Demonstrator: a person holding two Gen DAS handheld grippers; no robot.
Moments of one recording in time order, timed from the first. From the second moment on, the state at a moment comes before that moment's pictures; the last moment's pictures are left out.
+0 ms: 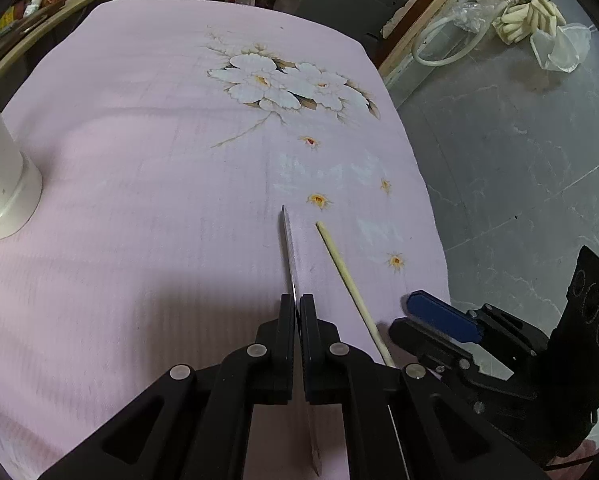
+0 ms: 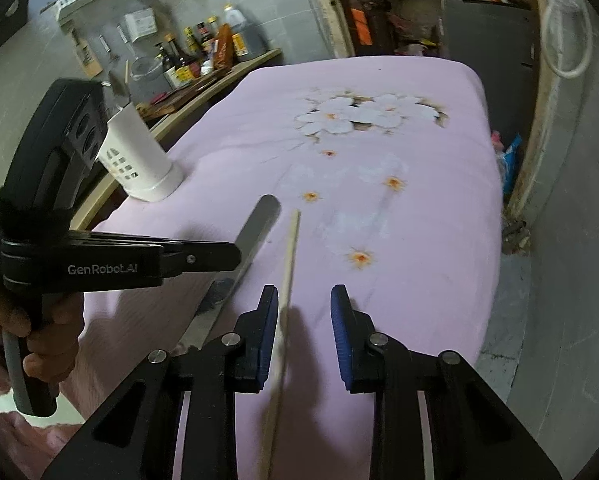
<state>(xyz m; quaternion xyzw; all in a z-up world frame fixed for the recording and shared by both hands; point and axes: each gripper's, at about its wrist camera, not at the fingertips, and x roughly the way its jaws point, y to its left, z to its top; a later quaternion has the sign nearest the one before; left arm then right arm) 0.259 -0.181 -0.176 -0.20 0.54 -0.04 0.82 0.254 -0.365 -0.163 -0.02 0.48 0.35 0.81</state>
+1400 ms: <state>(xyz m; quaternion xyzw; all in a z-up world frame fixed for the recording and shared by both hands) 0.220 -0.093 -0.074 -0.20 0.39 -0.03 0.90 0.247 -0.303 -0.060 0.19 0.33 0.35 0.86</state>
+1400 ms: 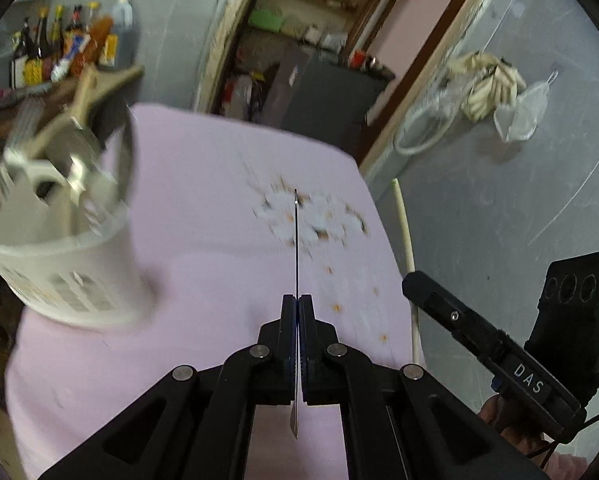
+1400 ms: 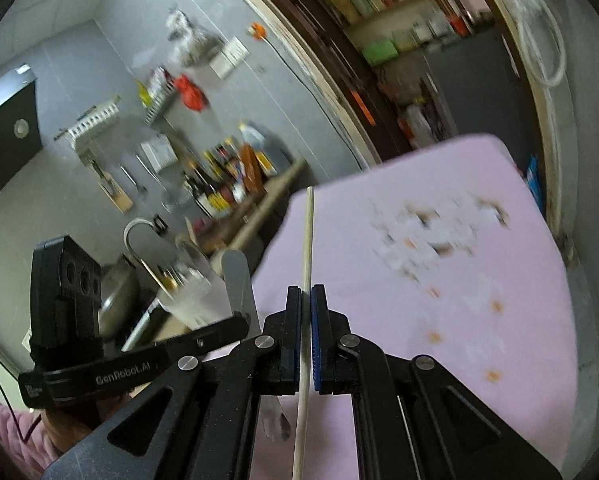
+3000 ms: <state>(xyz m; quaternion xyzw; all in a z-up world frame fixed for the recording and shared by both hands) 0.206 0.111 -0.046 -0.13 0.27 0.07 0.95 0.275 -0.116 -0.038 0.20 0.17 0.35 0.90</state>
